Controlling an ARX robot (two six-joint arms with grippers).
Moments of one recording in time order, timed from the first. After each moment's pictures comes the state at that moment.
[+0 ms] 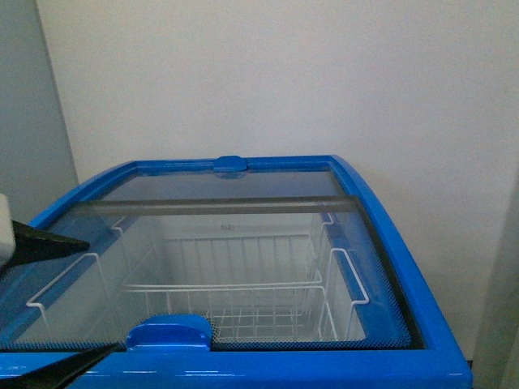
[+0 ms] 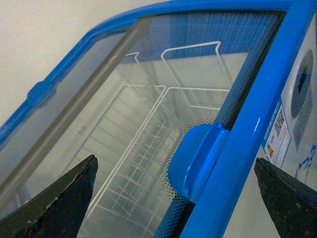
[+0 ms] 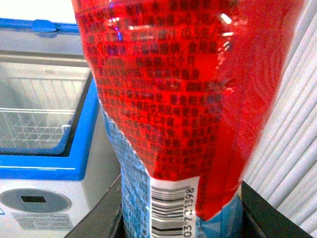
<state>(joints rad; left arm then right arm) 0.00 1.50 0.56 0.61 0.82 0.90 0.01 0.20 0.22 -0.10 0.14 -0.07</state>
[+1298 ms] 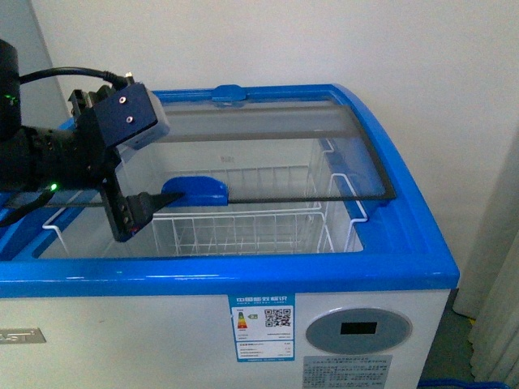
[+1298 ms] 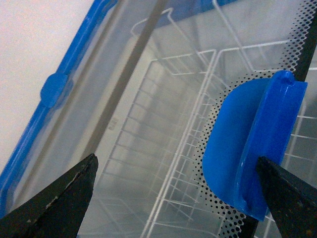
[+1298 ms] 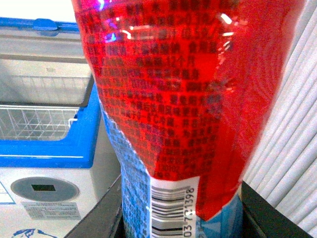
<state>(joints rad) -0.07 2.03 1.22 0.46 0.57 1.08 0.01 0.20 0.22 -0.10 0.14 -0.07</state>
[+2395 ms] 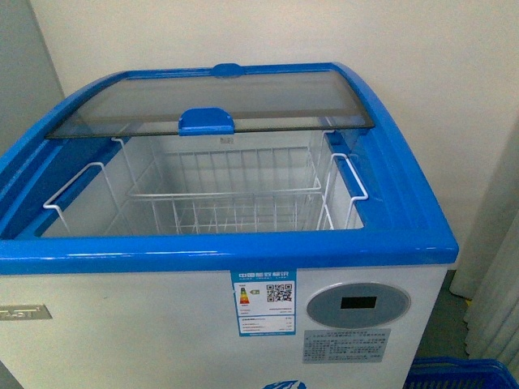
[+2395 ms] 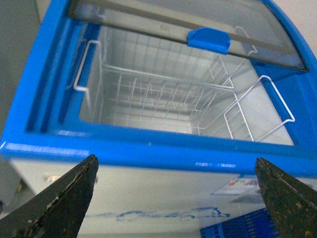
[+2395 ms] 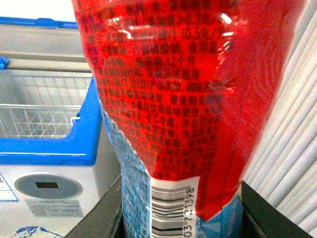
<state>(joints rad) -0.06 0.95 0.46 0.16 0.18 -0.23 0.01 0.20 0.22 -0.10 0.14 -0.07</state>
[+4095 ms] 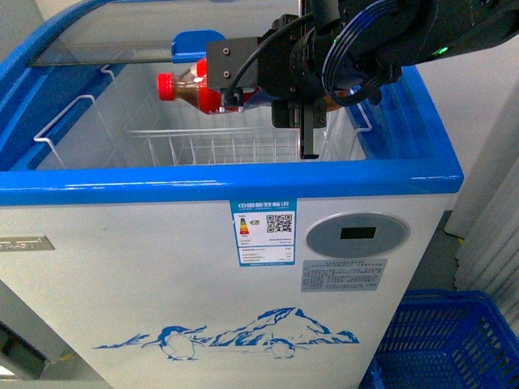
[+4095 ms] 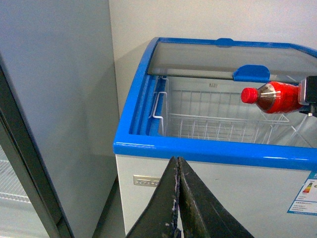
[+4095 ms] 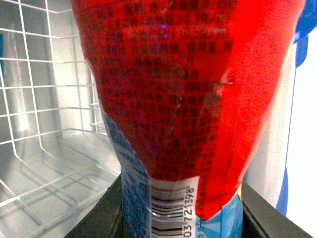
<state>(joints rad) 0.00 0.01 0.02 0.00 0.00 -0.01 0.40 2.16 1.44 0.27 0.10 -1.33</state>
